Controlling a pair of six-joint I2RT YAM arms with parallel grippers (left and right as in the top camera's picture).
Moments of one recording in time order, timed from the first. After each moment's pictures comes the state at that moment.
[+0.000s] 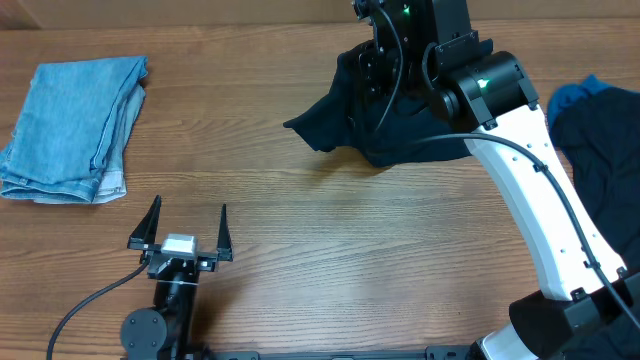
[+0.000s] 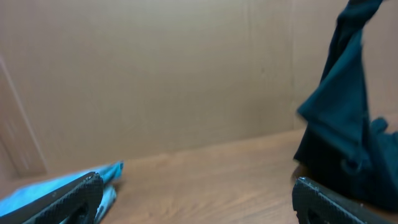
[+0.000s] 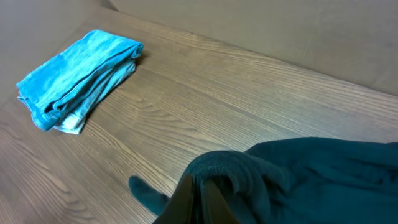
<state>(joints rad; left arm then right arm) 0.02 0.02 0.10 0.06 0.14 0.10 0.42 1.74 1.94 -0.88 -0.28 0.07</state>
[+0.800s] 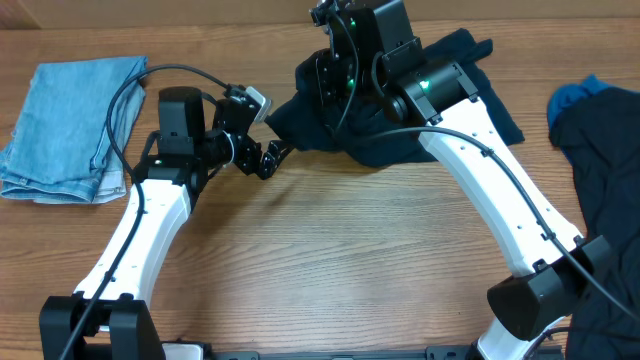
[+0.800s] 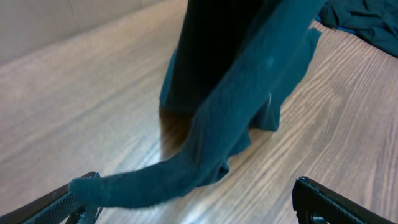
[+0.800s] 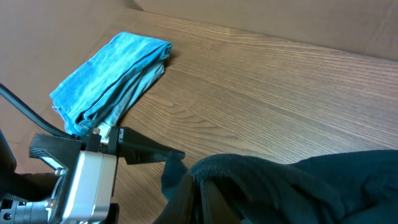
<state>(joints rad) -0.08 1.52 1.01 -0.21 0.67 0.35 0.52 1.85 1.93 -0.75 -0.31 0.23</state>
